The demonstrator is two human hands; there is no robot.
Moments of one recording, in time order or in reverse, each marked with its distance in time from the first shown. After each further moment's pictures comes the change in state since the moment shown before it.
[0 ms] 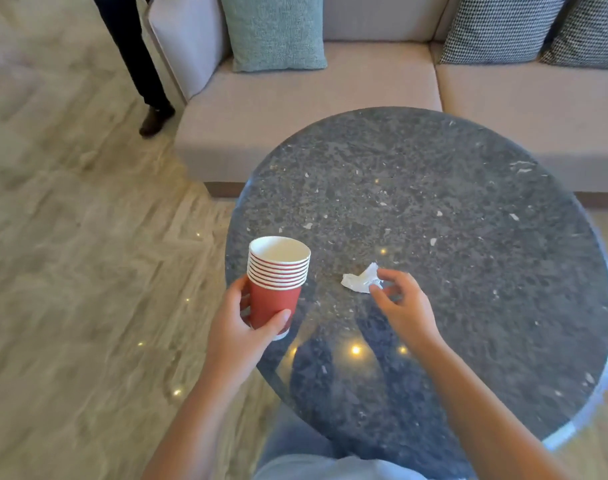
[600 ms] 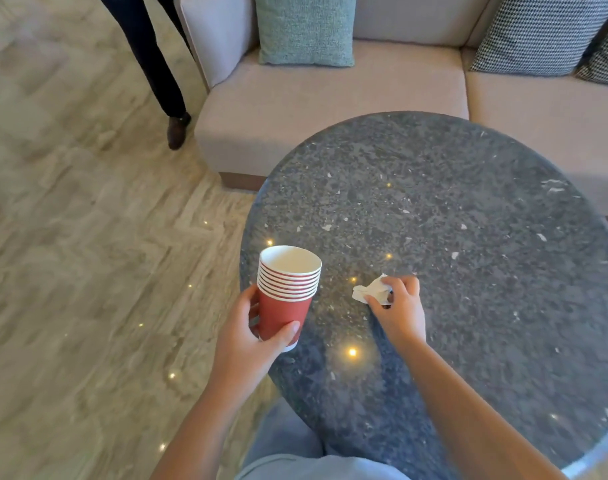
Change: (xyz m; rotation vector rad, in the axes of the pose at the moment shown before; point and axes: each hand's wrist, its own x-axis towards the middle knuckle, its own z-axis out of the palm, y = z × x) left_hand -0.007 -0.017 -0.008 0.004 0.024 -0.015; right_hand 0.033 0.032 0.039 -0.341 -0.005 -0.013
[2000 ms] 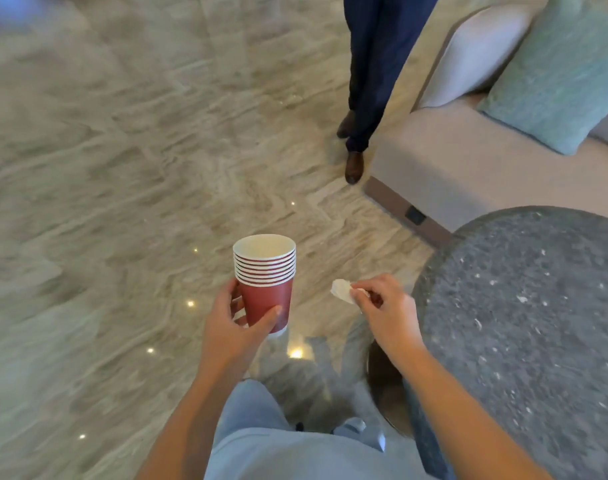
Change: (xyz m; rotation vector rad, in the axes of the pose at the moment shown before) left_hand -0.098 -0.103 -0.204 -0.319 0.697 -0.262; right_hand -0.127 -0.244 0.137 0.027 -0.426 -0.674
